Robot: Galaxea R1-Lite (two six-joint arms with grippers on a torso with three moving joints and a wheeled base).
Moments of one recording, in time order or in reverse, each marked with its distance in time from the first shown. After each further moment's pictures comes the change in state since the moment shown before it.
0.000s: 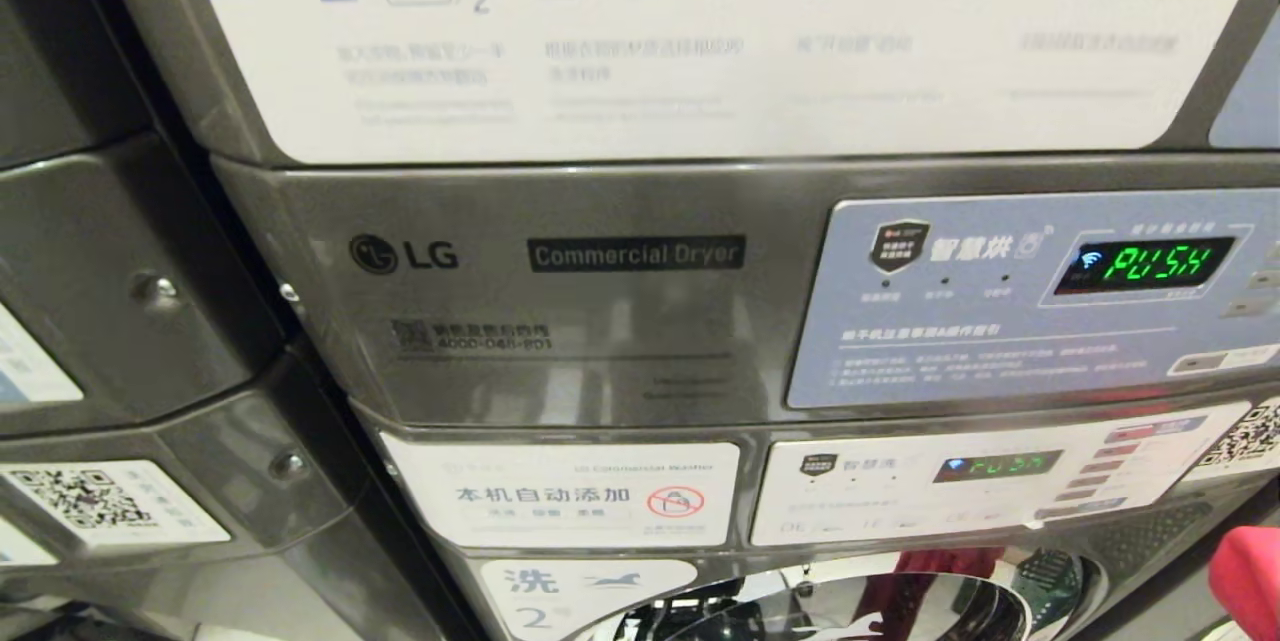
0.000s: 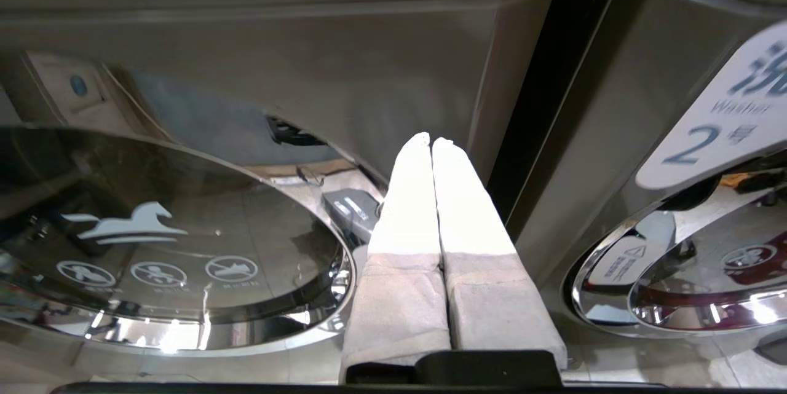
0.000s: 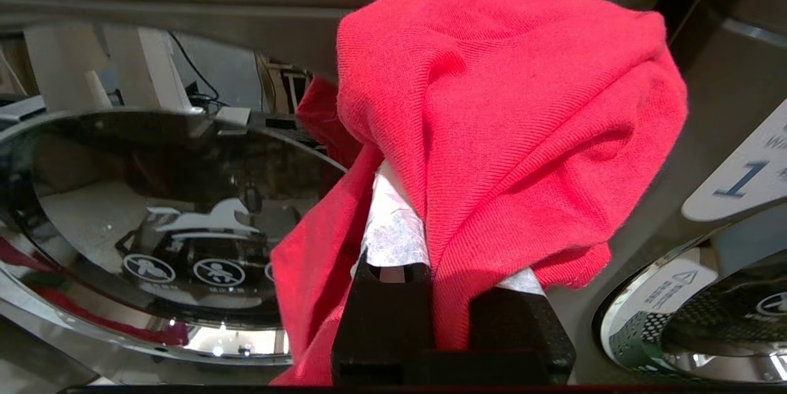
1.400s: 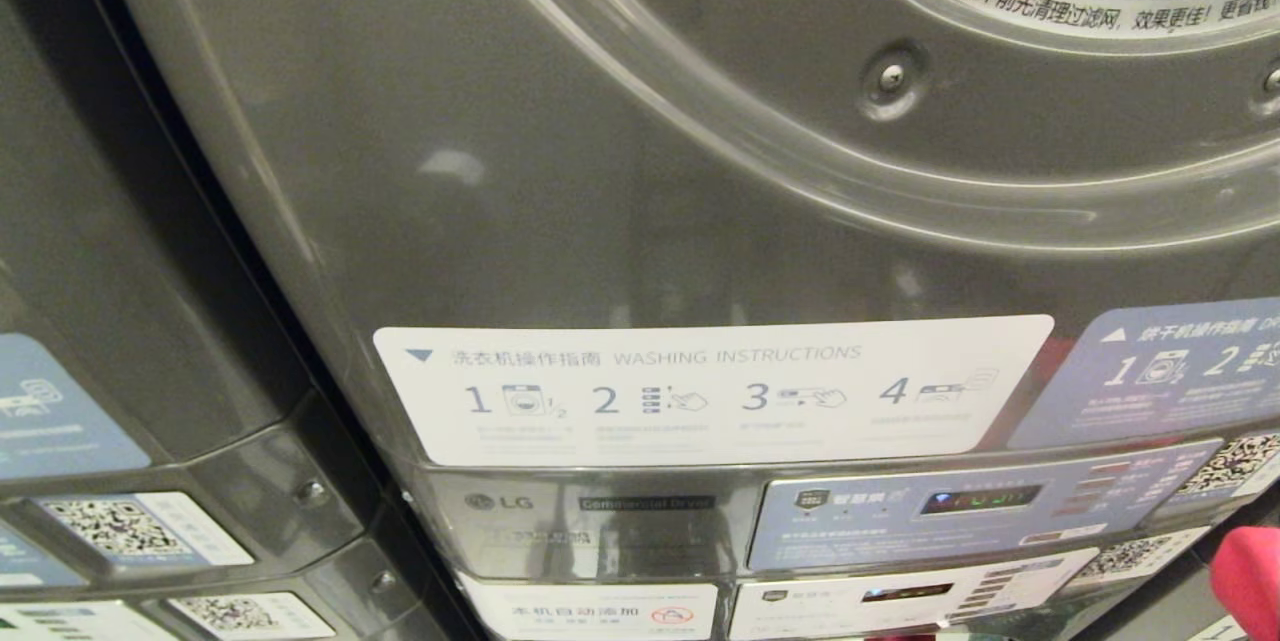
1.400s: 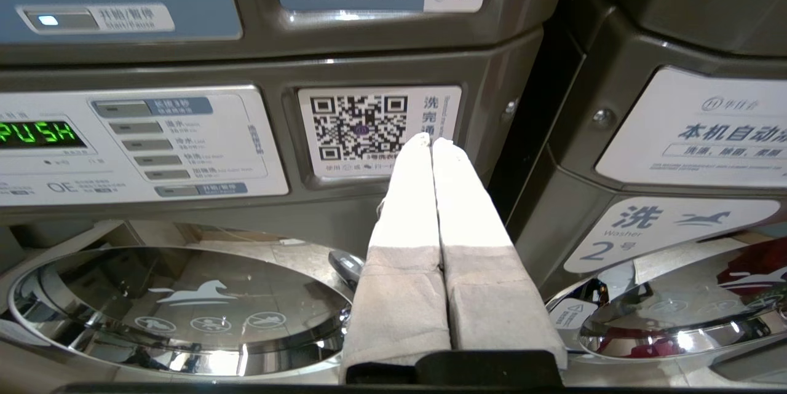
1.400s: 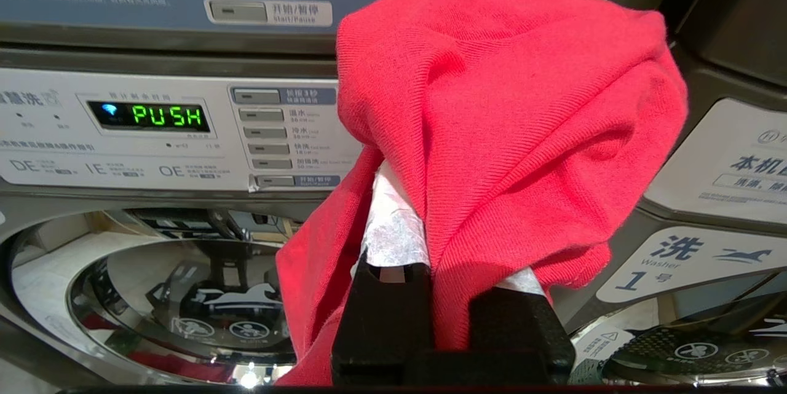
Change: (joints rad) left arm 0.000 0.000 -0.001 0.000 0.000 0.000; right arm 0.000 0.000 0.000 0.000 0.000 0.002
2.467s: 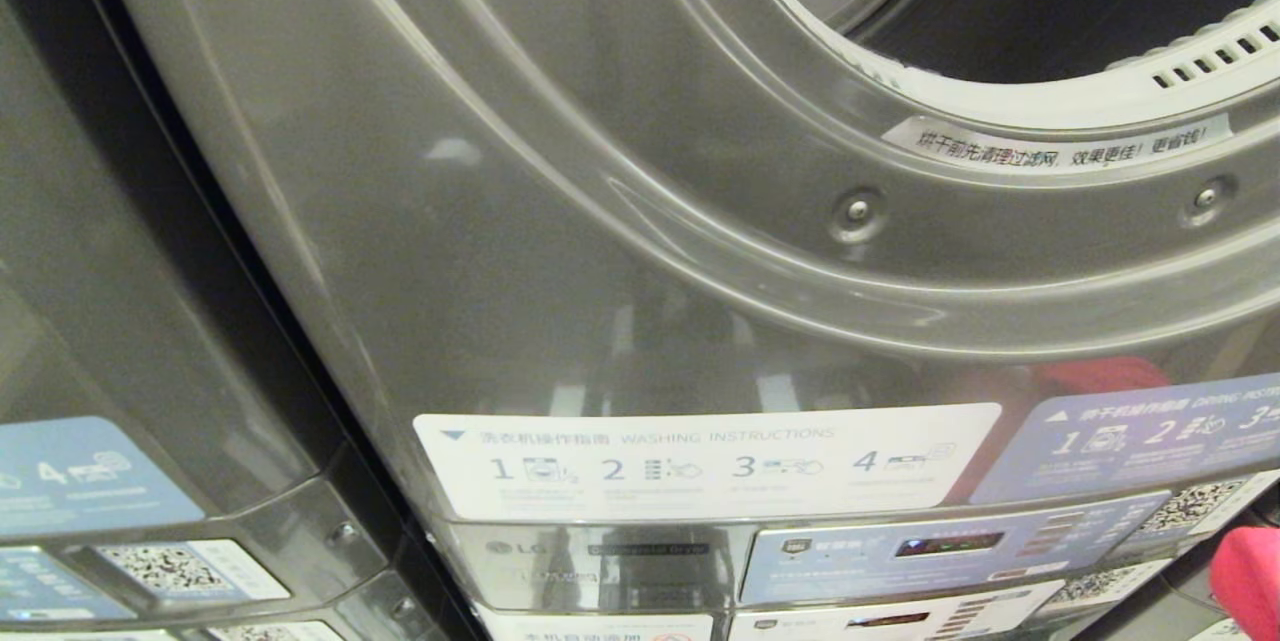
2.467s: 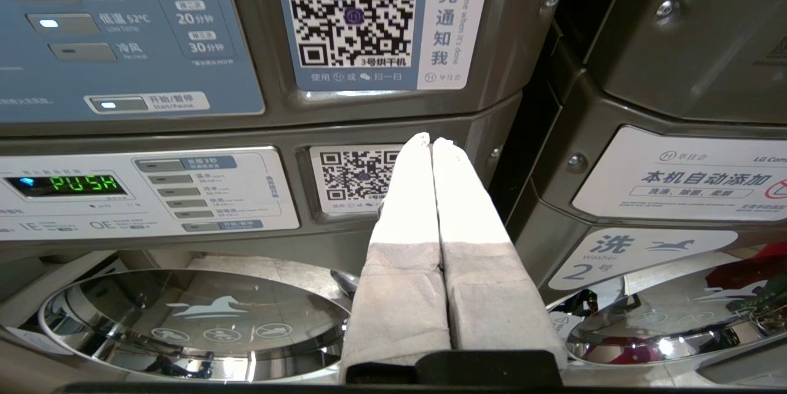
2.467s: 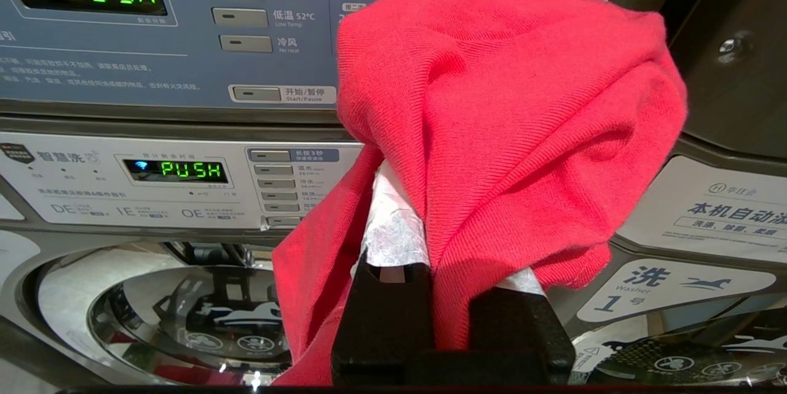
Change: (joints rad) left arm 0.000 0.000 0.001 0.000 0.000 0.000; right arm 0.000 0.000 0.000 0.000 0.001 -0.003
